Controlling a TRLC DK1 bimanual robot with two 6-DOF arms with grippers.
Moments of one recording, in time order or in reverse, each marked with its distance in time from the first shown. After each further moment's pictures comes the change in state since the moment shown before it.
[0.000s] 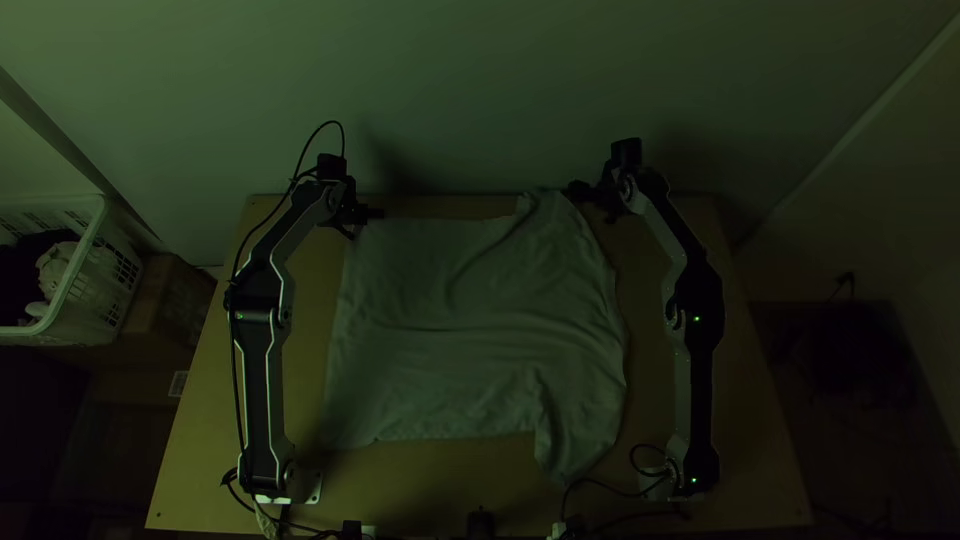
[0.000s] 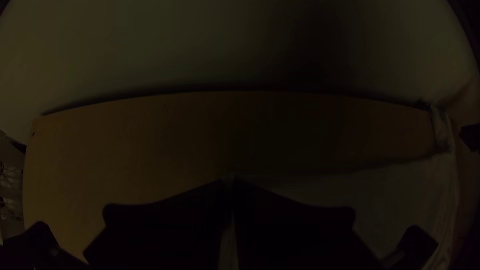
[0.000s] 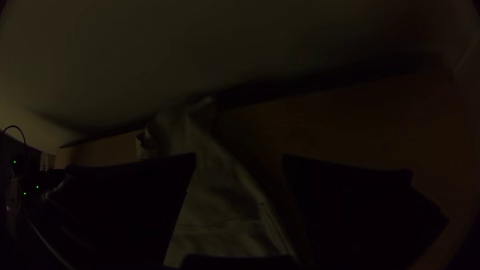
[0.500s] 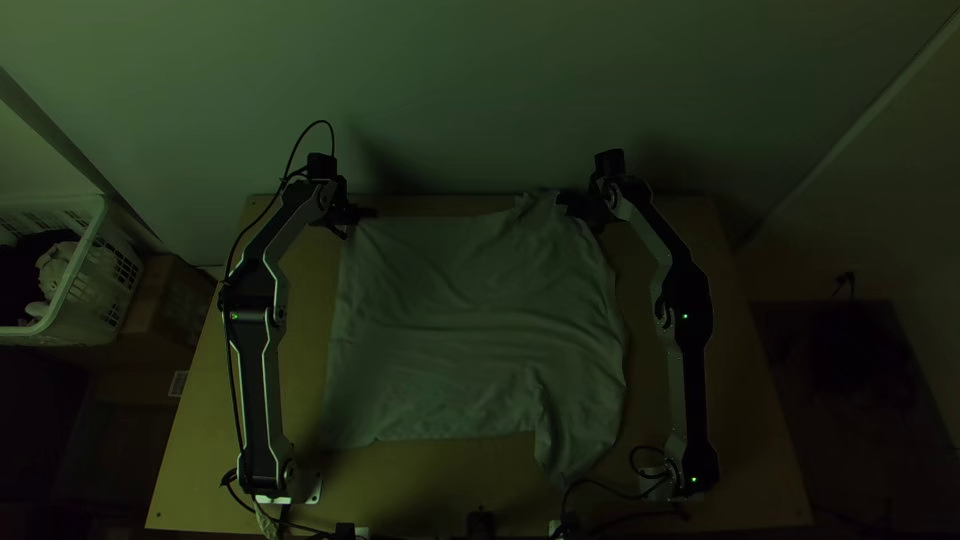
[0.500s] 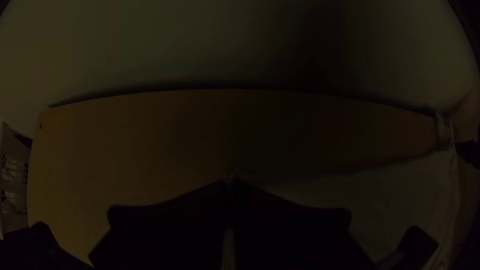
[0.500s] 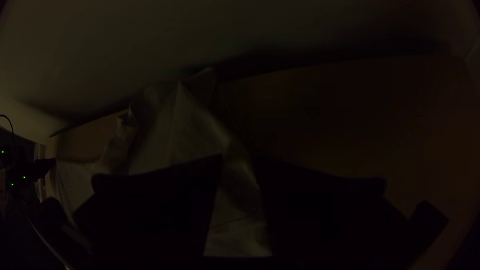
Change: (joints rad) left arm 0.033 -0.006 0.001 -0.016 0.000 0.000; right arm 0.031 0.060 0.005 0.001 0.015 0.000
